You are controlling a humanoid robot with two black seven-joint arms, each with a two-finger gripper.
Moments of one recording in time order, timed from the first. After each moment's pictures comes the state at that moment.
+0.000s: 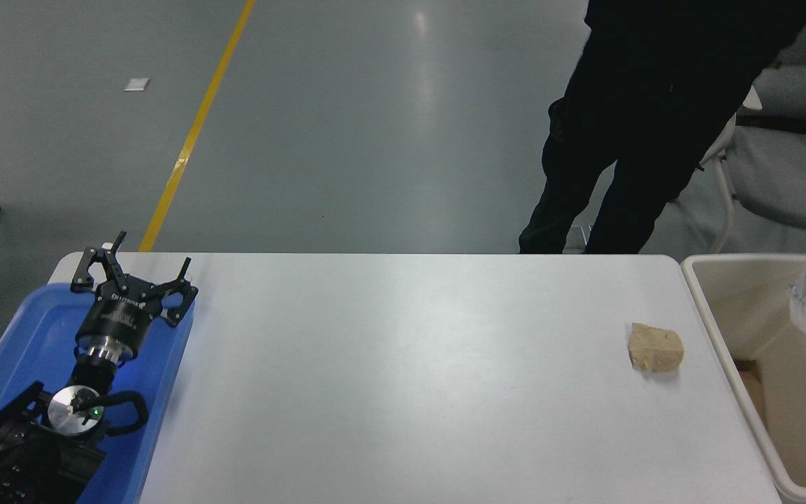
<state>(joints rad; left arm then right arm) -0.53 0.23 -1.14 -0.31 -0.10 -0.79 -0.16 1.13 -0.85 -0.99 0.60 0.19 0.23 -0.04</state>
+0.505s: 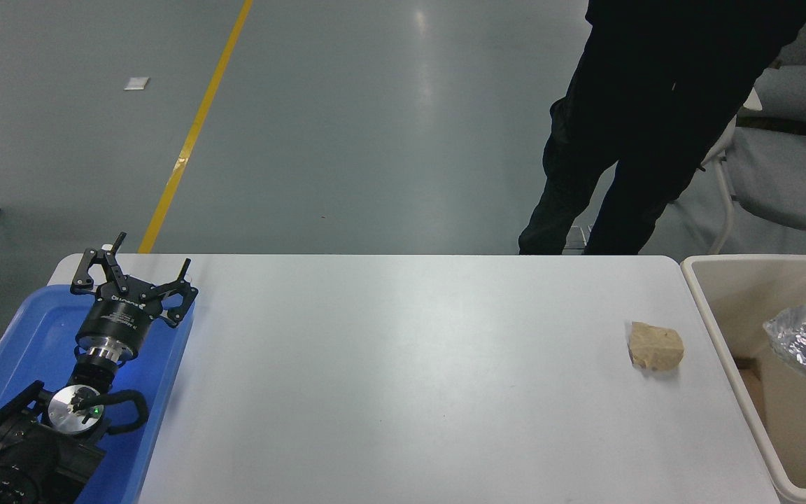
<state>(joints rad) -0.53 0.23 -1.14 -0.31 -0.10 -0.79 -0.16 0.75 -0.62 -0.75 0.20 0.19 0.15 -0.05</state>
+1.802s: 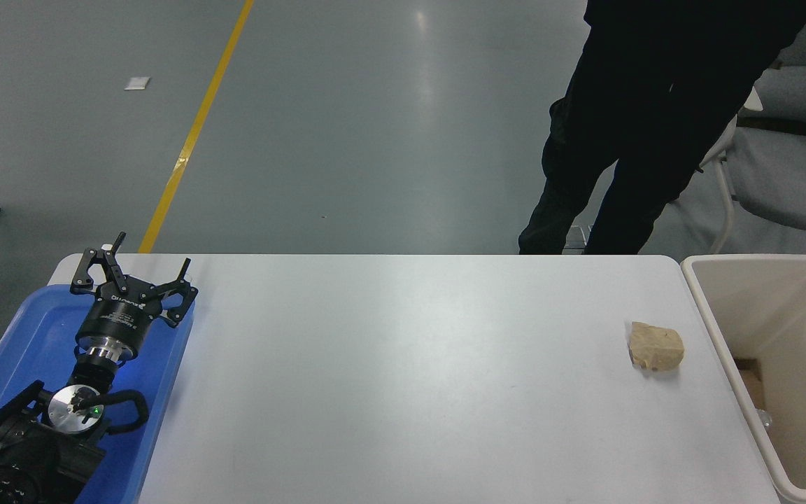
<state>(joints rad) -0.53 0.23 -1.14 -0.31 -0.10 -0.79 -0.16 0.69 -0.59 -0.73 0.20 0.19 -0.12 -0.10</state>
